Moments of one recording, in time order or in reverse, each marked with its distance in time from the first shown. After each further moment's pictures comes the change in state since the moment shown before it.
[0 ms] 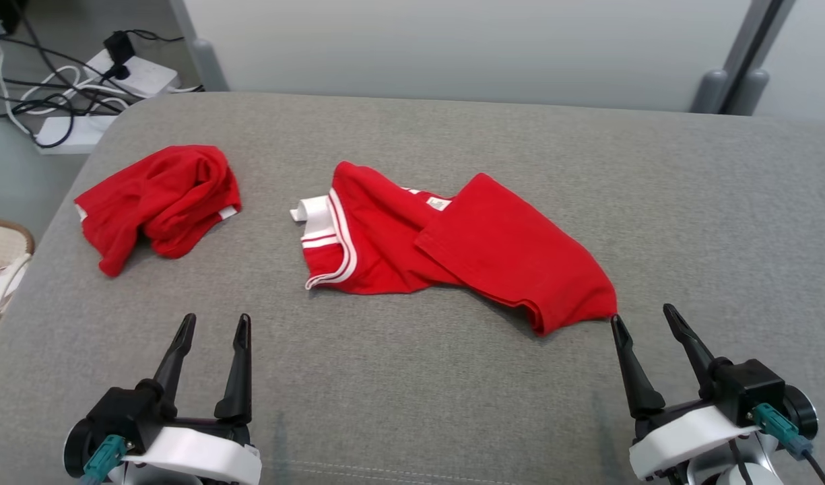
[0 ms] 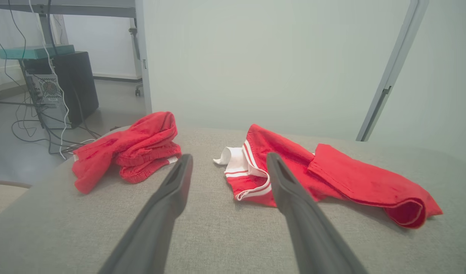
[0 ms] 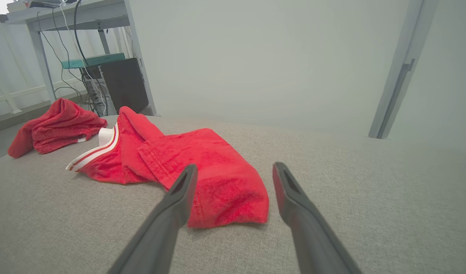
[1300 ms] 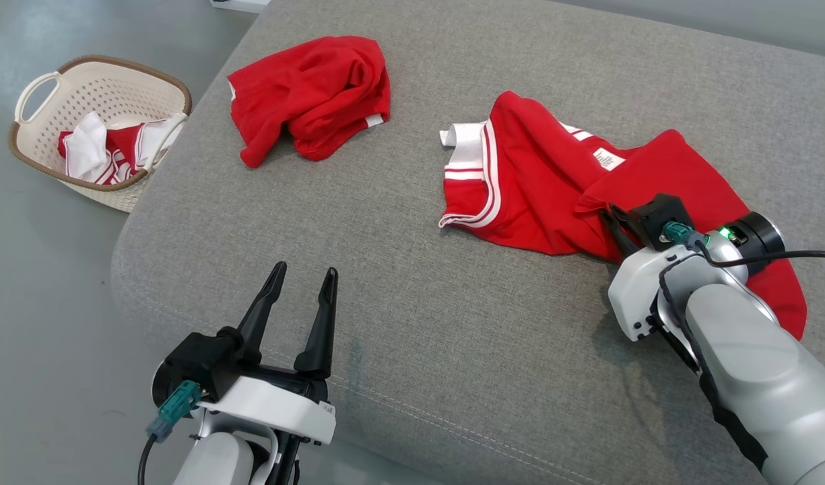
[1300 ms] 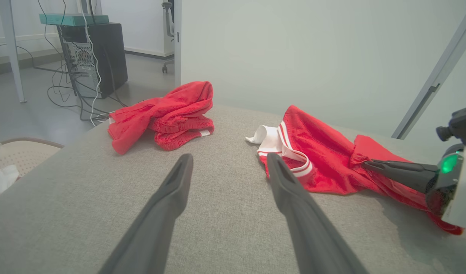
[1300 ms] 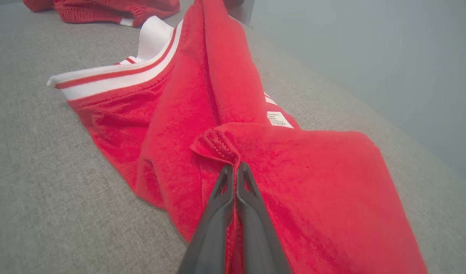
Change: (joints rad) left arm -0.150 -0.186 -0.015 0.105 0.073 -0.148 0.000; right arm -0.694 -0.115 0.442 0.726 0.012 0.002 0.082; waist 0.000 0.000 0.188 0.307
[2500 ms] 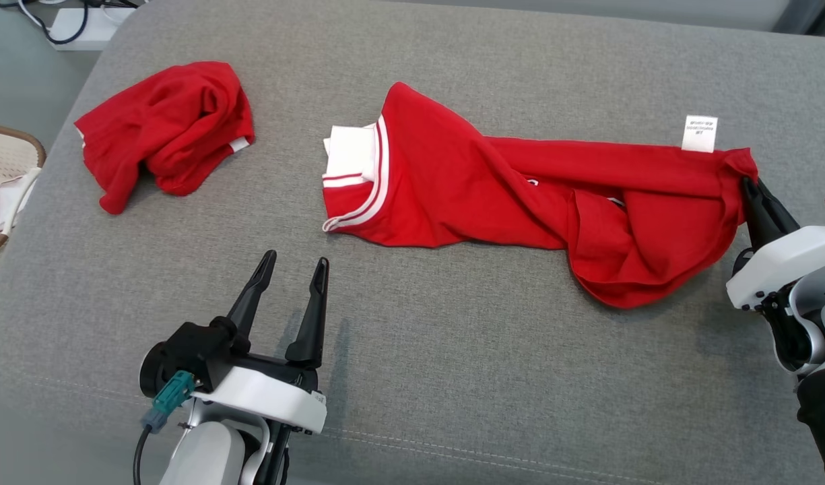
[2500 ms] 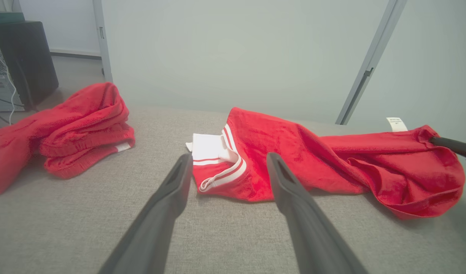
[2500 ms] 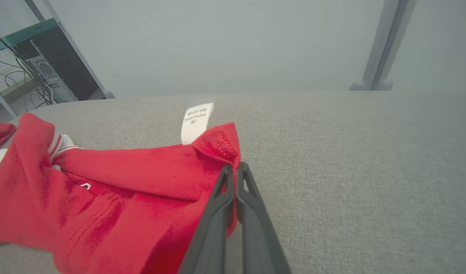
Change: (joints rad) left arm -0.020 -0.001 0.037 0.012 0.059 -0.015 0.000; right arm 0.173 -0.123 -0.363 -0.244 0.351 0.000 0.045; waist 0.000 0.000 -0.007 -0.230
